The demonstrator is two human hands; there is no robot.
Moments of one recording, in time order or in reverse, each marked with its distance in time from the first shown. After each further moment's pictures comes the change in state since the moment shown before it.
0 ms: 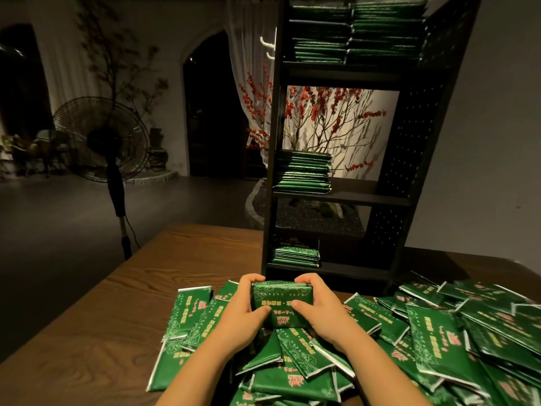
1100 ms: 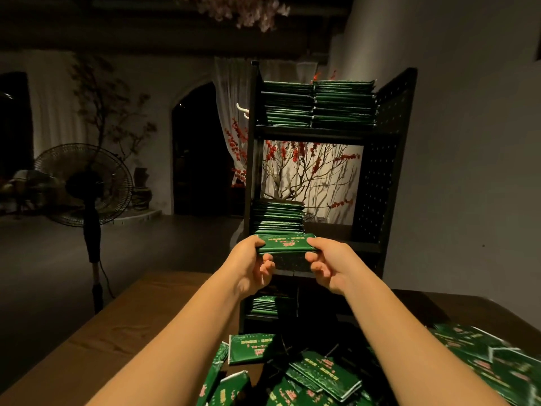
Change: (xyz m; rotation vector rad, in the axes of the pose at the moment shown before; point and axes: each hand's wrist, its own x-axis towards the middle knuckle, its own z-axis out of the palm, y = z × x) left_hand 0.105 0.161 0.002 -0.720 -0.040 -0.366; right_hand 0.061 -0.119 -0.119 0.774 0.168 0.312
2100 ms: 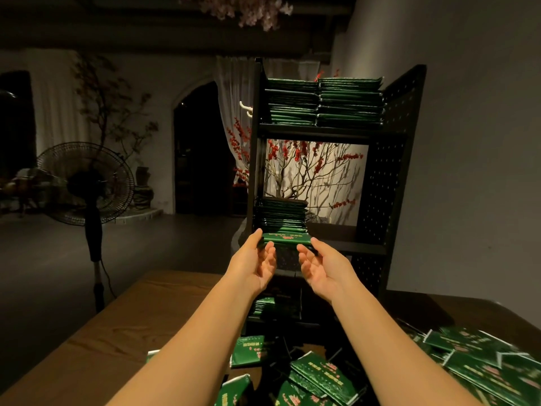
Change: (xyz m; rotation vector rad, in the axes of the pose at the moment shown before) left_hand 0.015 -0.007 0.000 -0.390 0.057 0.077; right_hand 0.017 0.024 0.013 0.430 0.007 -0.082
